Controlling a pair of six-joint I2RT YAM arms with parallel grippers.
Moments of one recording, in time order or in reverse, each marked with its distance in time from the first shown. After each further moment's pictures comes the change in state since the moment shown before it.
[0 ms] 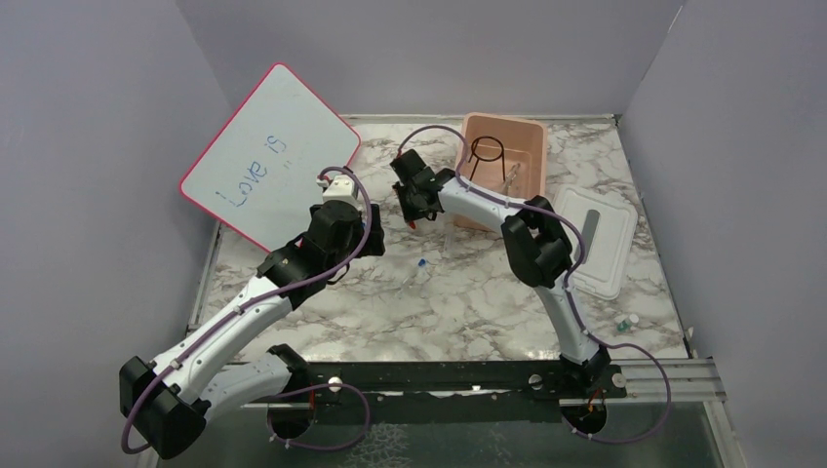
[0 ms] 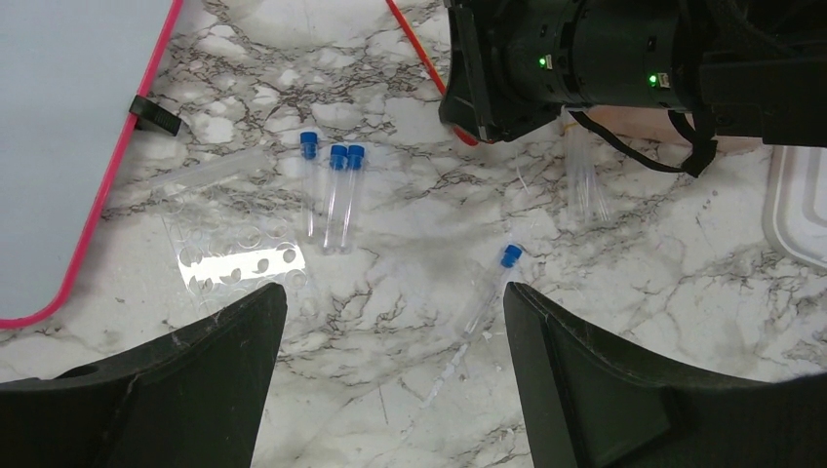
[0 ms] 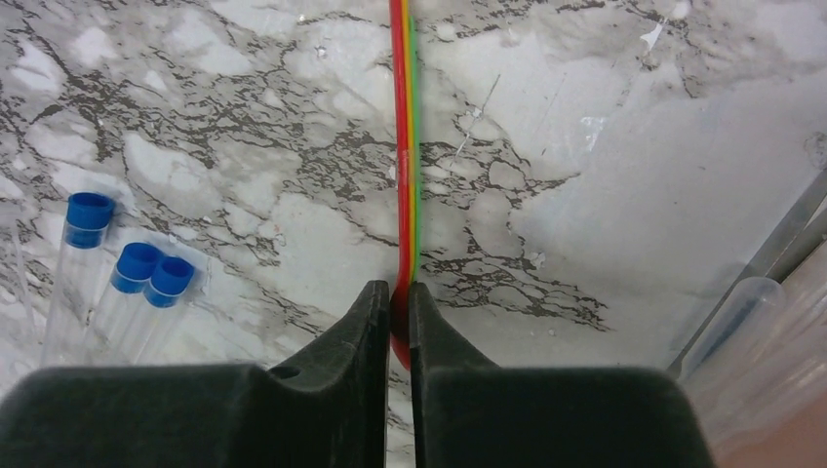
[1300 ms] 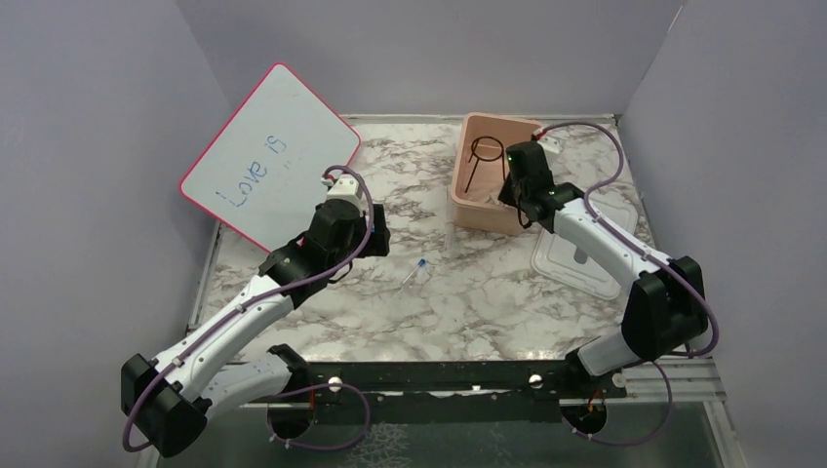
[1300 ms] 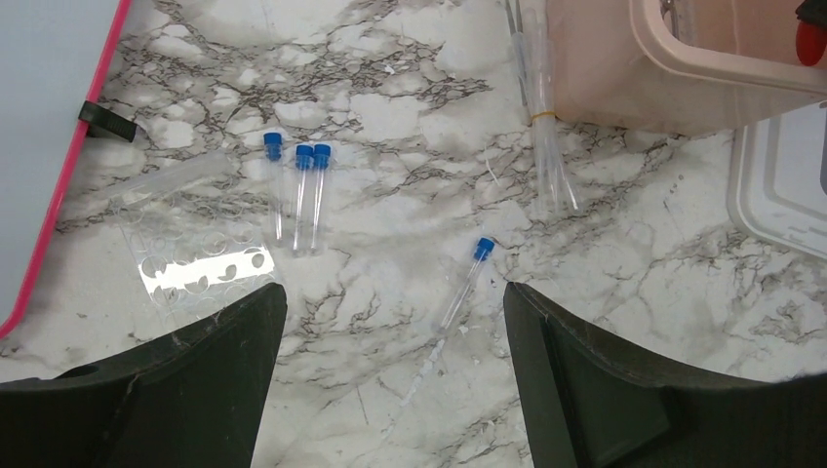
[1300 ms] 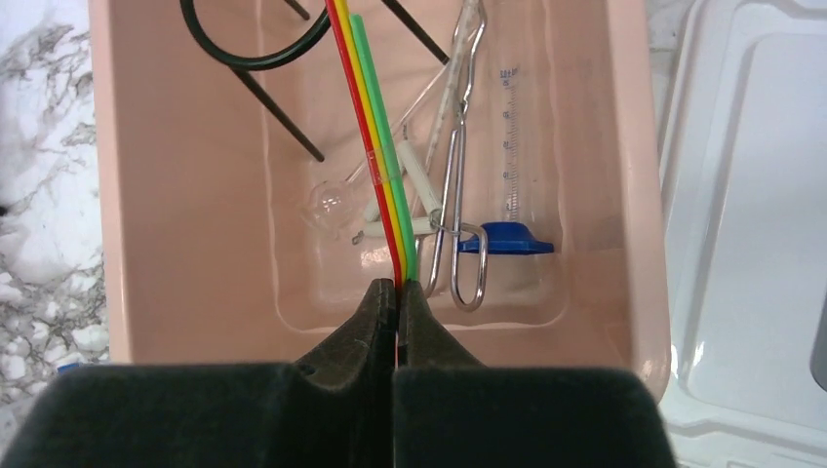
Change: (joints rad) left arm 0.000 0.003 0.000 0.026 0.056 0.003; right arm -0.288 -0.815 -0.706 0.169 0.289 0.276
